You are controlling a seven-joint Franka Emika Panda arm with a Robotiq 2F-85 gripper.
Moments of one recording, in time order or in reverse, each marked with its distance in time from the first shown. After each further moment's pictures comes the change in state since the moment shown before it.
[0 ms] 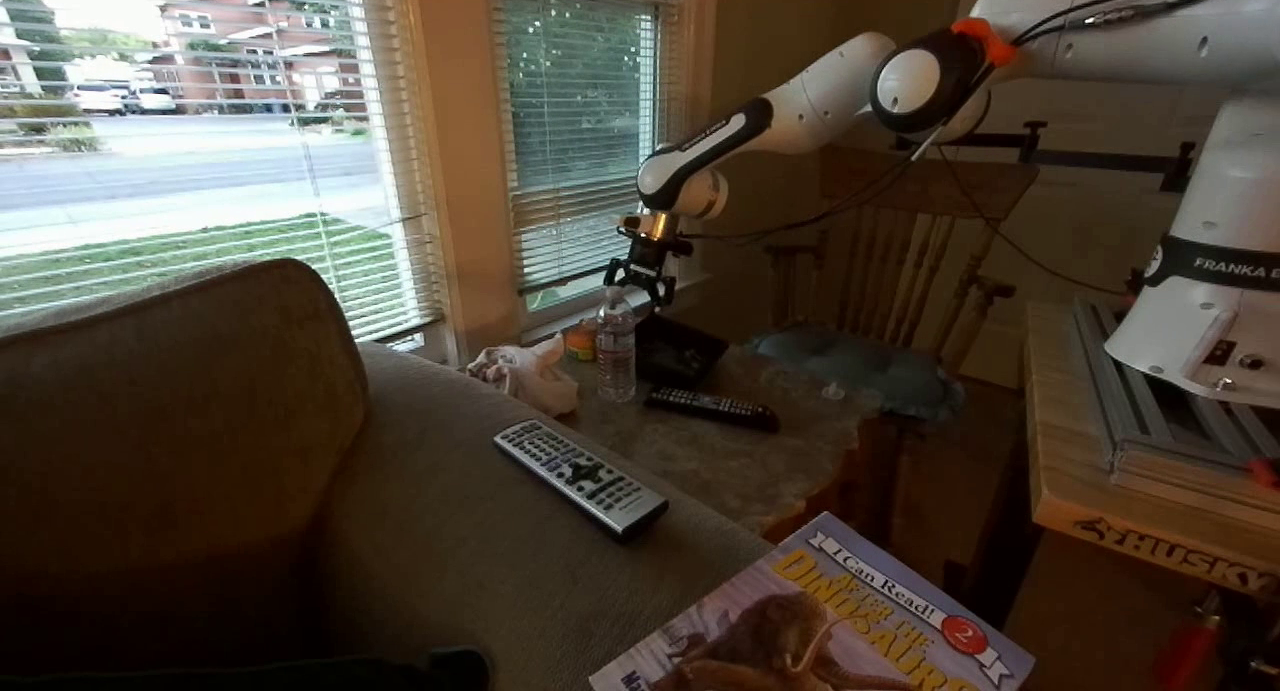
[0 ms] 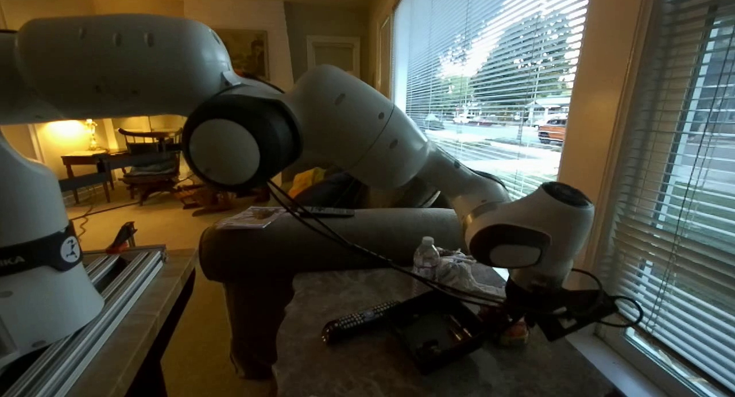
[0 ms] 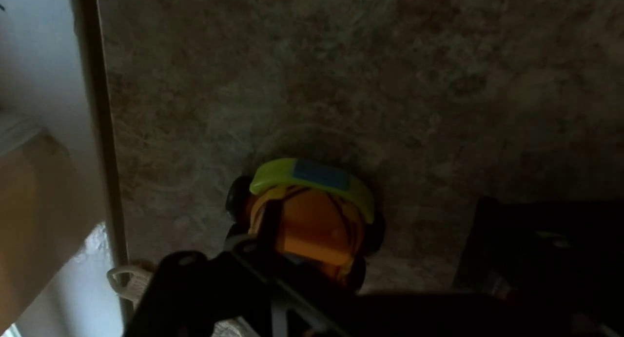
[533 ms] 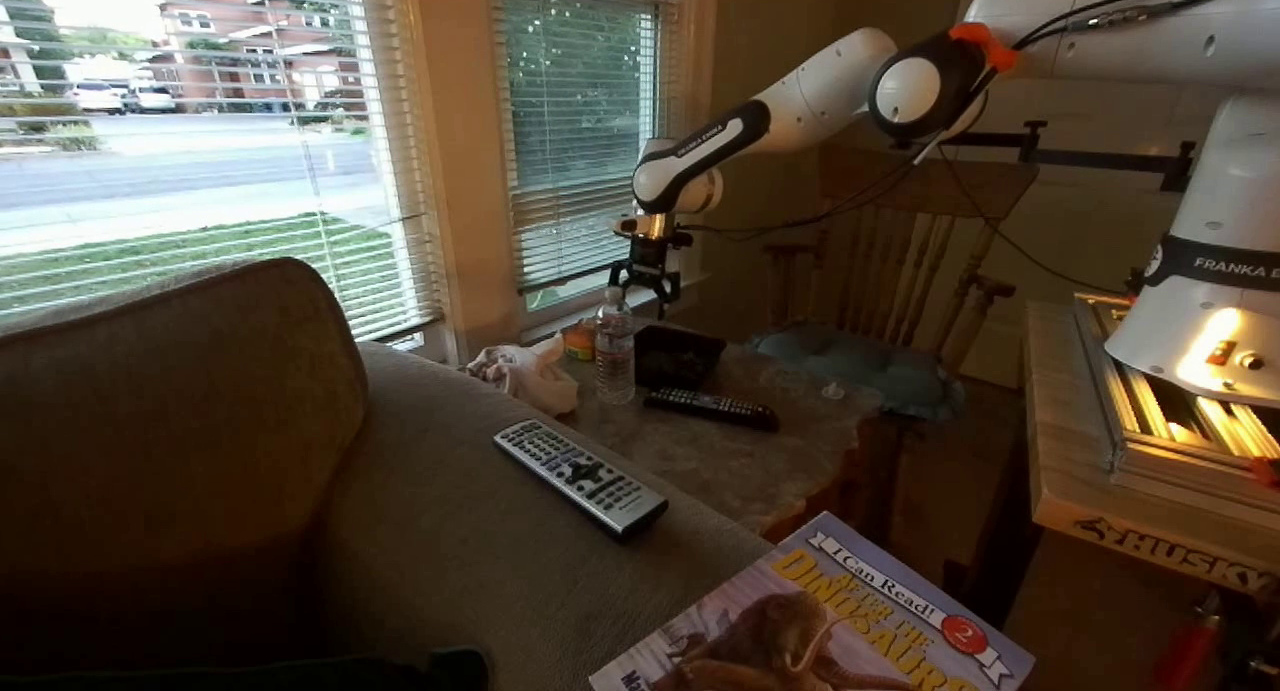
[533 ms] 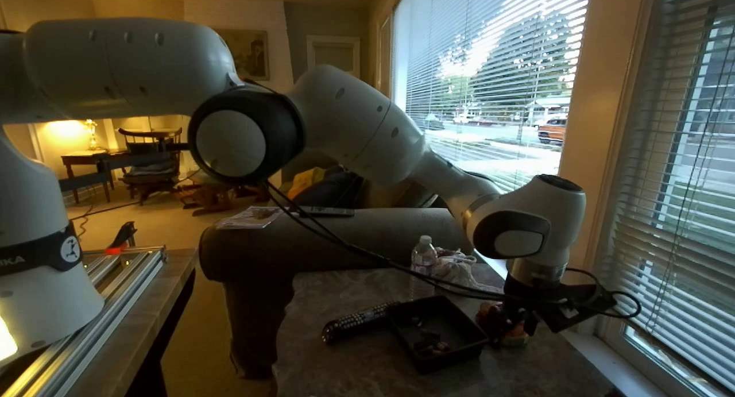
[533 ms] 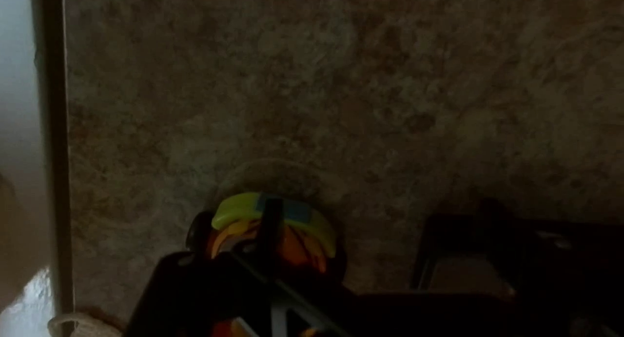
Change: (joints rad) arm 0.046 0.003 -0.091 0.031 -0.074 -0.071 0.056
